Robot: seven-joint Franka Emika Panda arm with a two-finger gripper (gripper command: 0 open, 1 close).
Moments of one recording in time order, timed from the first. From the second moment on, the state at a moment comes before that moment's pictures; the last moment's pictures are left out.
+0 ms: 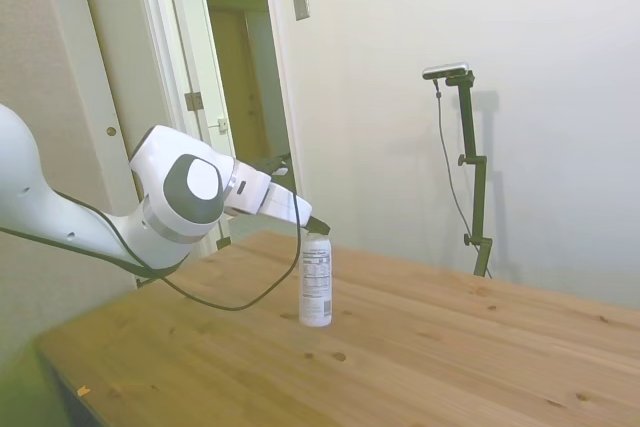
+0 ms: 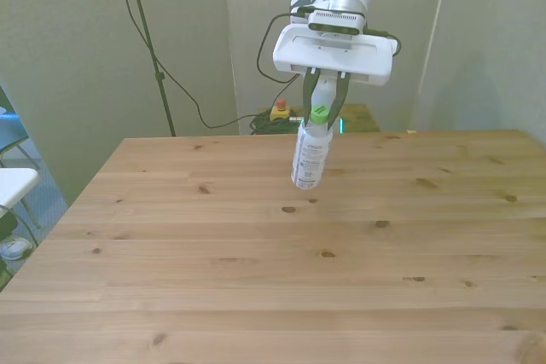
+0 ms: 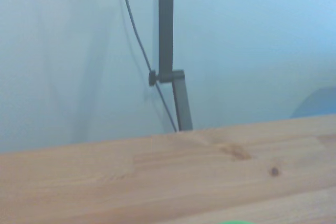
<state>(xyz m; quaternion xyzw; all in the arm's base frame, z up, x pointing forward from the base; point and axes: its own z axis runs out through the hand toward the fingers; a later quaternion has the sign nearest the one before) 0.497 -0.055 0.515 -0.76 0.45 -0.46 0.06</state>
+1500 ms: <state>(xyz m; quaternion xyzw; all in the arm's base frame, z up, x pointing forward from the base) 0.627 -0.048 0.421 -0.65 0.45 -0.60 0.07</state>
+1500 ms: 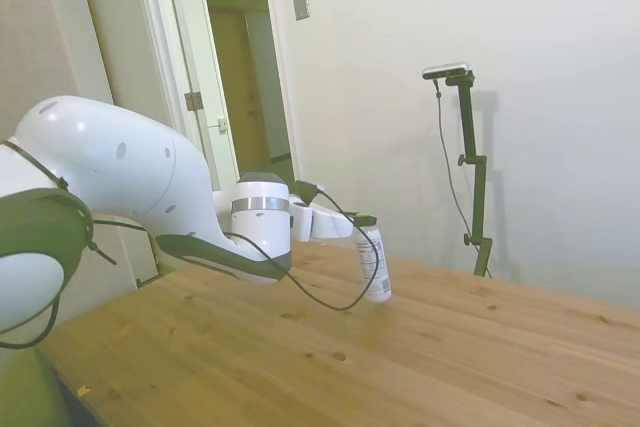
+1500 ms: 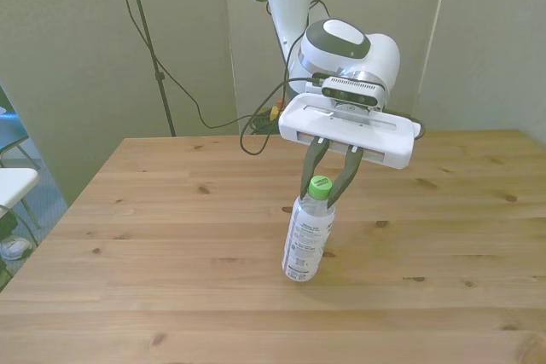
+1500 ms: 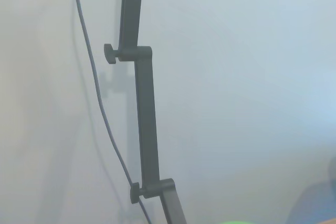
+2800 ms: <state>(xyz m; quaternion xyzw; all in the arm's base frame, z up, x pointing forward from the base) 0.610 -0.040 0.393 -0.66 0.45 -0.60 0.06</state>
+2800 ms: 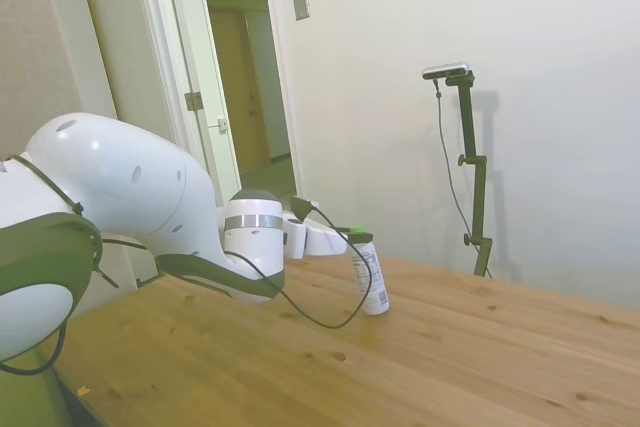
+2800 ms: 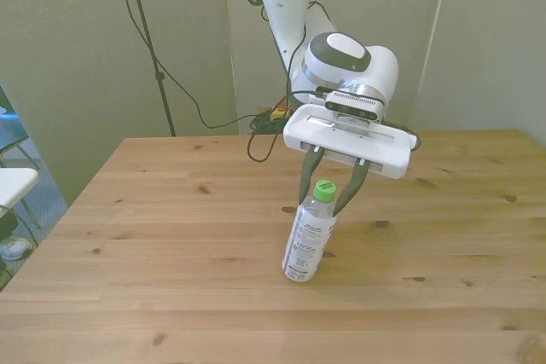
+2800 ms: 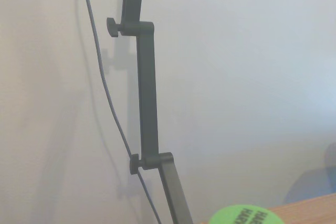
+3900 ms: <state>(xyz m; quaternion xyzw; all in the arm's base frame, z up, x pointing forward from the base) 0.609 -0.041 0.444 -0.68 0.46 -0.57 0.06</state>
